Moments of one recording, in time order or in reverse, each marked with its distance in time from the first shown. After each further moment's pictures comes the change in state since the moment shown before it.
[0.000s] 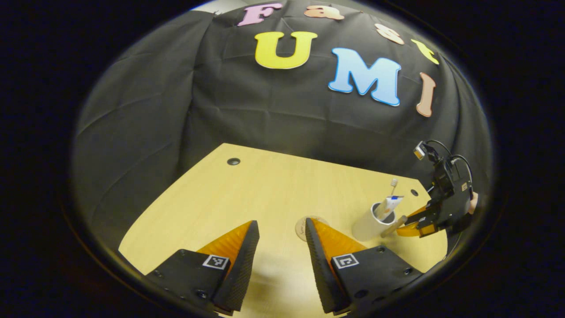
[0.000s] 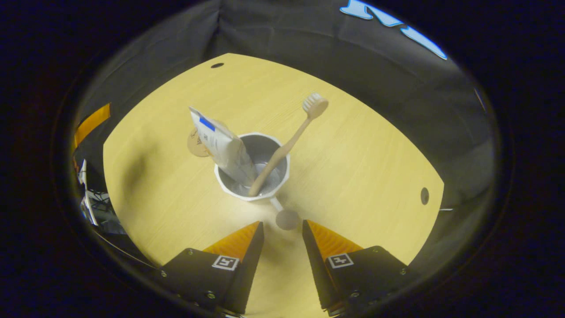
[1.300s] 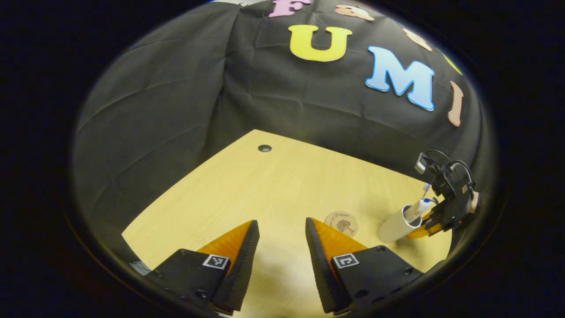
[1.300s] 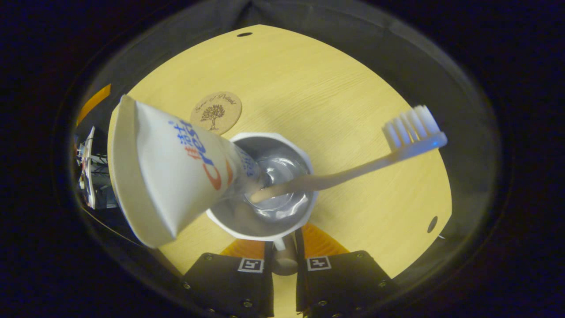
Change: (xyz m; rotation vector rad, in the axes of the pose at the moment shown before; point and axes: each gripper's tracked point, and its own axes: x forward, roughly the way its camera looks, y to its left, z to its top) left arm 0.006 0.047 -0.011 -0.090 0.054 0.145; right arm 0.037 0.005 0.009 -0.183 0.199 0.100
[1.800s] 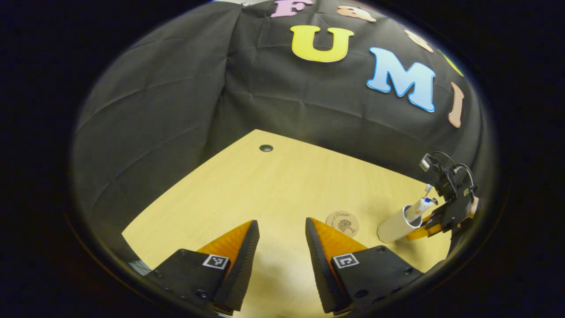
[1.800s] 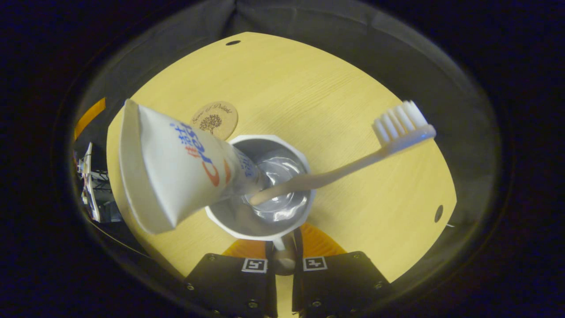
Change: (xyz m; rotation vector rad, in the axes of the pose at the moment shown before) left arm -0.005 0.010 -0.003 -0.011 -0.003 0.008; right arm -0.003 0.006 0.004 0.086 -0.059 -0.012
